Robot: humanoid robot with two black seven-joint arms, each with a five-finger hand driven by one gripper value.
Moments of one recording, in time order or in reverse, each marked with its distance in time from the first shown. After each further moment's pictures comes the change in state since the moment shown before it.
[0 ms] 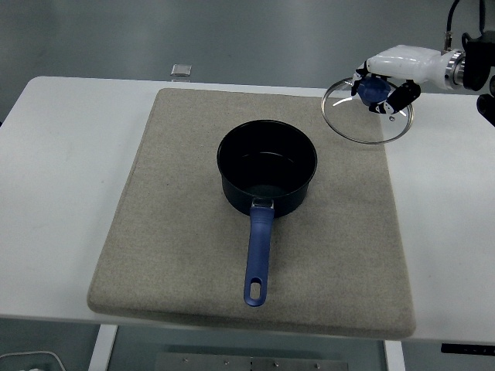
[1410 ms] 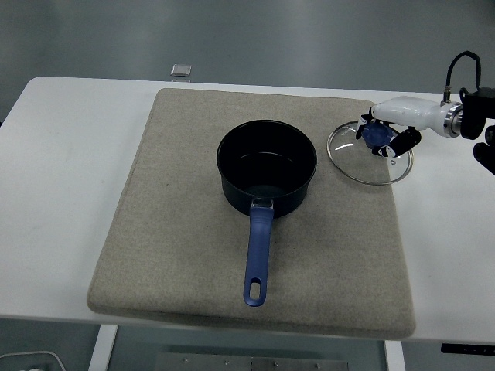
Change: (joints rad) left arm 0.000 0.000 0.000 0.000 0.000 0.000 0.000; right arm -0.145 -0.014 -0.013 0.014 0.055 -0.036 0.000
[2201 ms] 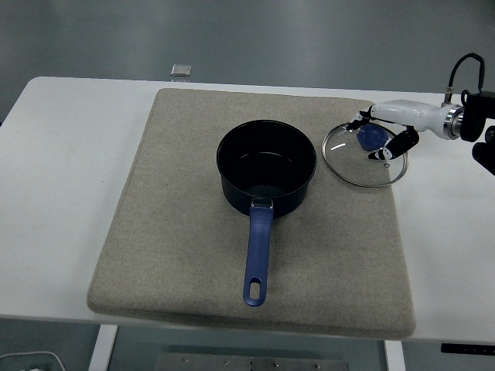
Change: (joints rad) left arm 0.000 0.000 0.000 0.000 0.000 0.000 0.000; right arm -0.003 -0.005 -0.001 0.008 0.112 0.055 0.000
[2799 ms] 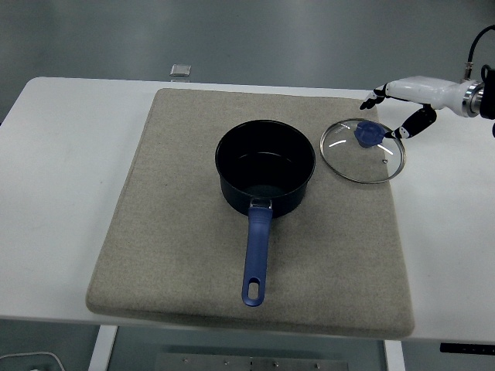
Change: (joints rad) left arm 0.000 0.000 0.000 0.000 0.000 0.000 0.000; right arm 0.097 -0.049 -0.029 0.020 -0.009 0.020 0.000
